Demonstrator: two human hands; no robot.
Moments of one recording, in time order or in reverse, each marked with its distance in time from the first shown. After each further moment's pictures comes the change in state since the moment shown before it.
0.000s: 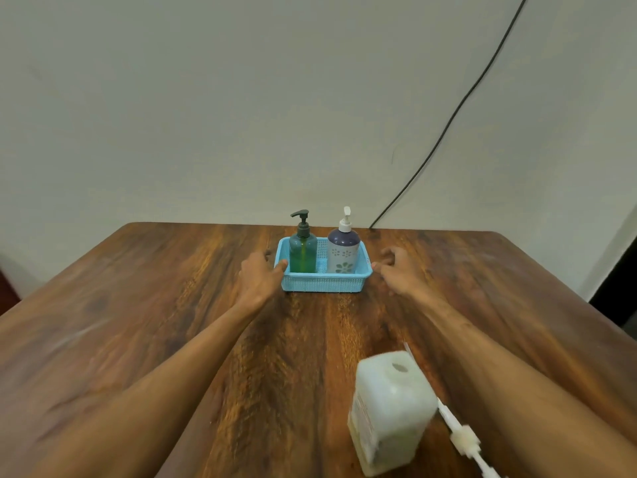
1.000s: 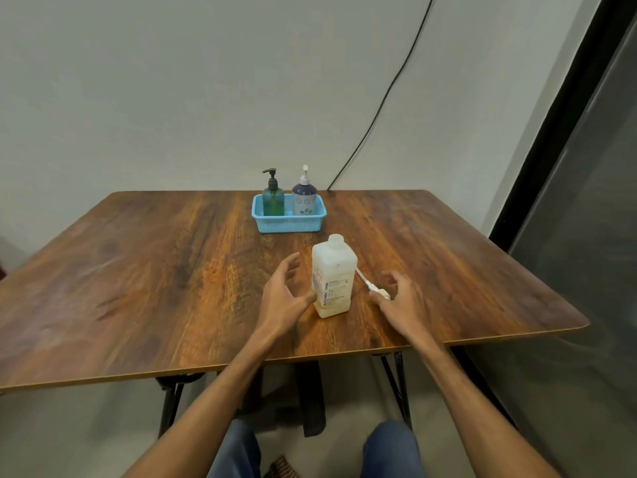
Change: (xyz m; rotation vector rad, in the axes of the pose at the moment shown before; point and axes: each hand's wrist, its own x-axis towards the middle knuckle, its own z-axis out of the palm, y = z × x) left_hand -0.268 0.017 -0.028 -0.291 -0.278 0.171; right_hand -0.275 0.077 -0.059 -0.129 0.183 0.034
